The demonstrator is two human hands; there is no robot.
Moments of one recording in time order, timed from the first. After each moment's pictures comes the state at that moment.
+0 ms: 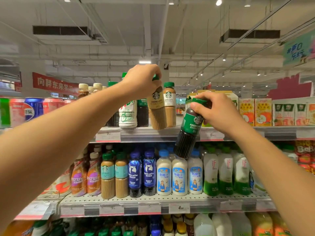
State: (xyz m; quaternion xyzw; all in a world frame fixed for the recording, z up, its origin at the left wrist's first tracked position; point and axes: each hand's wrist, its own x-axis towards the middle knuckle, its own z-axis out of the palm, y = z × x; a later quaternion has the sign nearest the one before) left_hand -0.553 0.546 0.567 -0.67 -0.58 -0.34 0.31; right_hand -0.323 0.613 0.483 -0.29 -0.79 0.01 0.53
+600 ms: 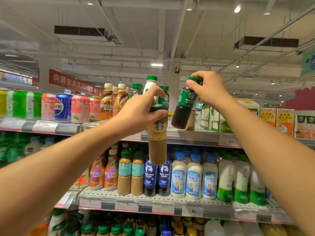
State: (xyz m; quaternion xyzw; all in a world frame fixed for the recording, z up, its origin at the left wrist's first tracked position) left_hand -0.606 0.472 0.487 -0.71 -0.53 -0.42 0.19; right_hand -0.414 0.619 0.556 -0.28 -0.79 -0.02 0.54
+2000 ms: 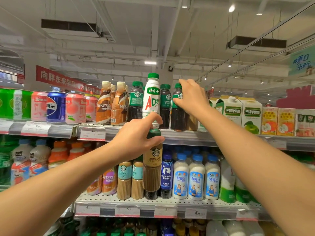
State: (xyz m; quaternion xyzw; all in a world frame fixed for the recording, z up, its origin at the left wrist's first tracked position) left_hand -0.642 0.493 0.433 -0.73 -0.55 -0.36 0.19; right_hand -0.481 0.649 0.535 -0.40 -0.79 -0.21 0.42
